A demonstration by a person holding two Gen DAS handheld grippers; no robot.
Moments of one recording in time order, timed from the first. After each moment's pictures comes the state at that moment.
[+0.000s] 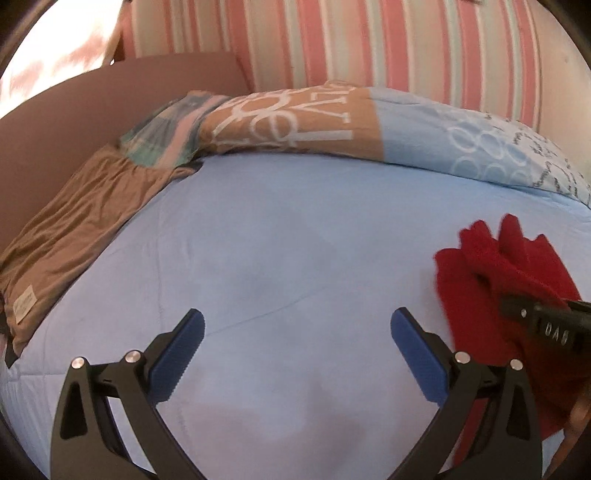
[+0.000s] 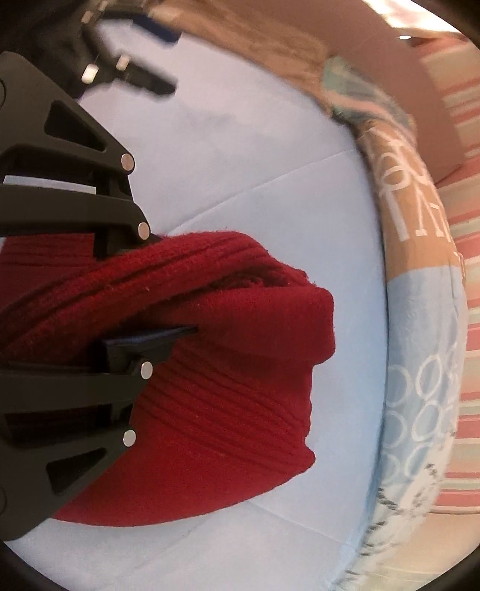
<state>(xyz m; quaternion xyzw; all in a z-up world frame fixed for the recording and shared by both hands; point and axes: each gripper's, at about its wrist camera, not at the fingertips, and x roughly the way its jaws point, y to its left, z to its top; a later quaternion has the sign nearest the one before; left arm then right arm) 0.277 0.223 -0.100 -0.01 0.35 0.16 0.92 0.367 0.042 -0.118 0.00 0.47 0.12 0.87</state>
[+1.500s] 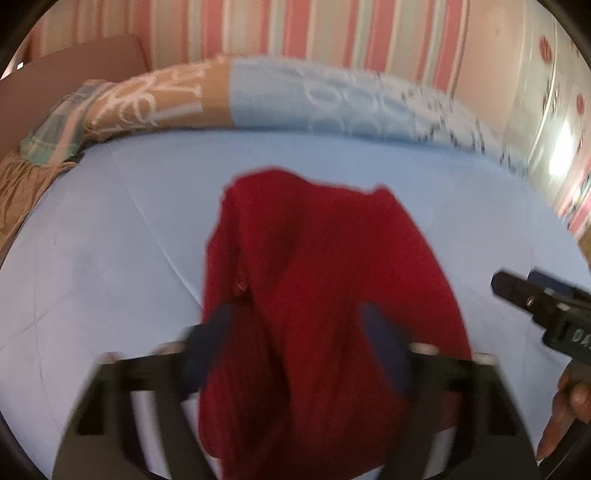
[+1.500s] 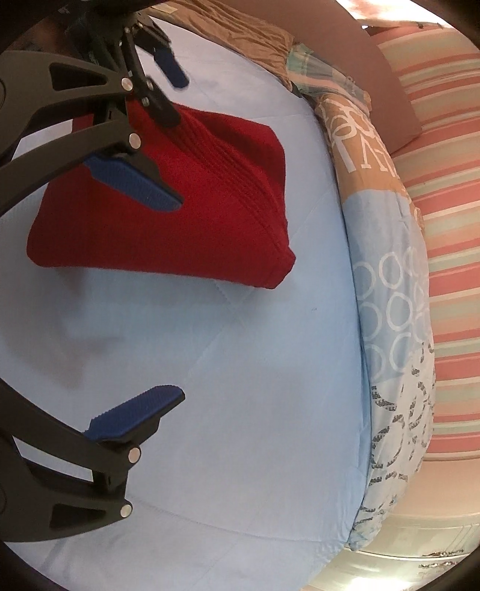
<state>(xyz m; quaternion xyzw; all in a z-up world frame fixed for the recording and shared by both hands) 0.304 0.037 -0.105 -0.02 0.43 -0.03 0.90 0.324 -0.171 -0.098 0.05 0.43 0.09 0.90</state>
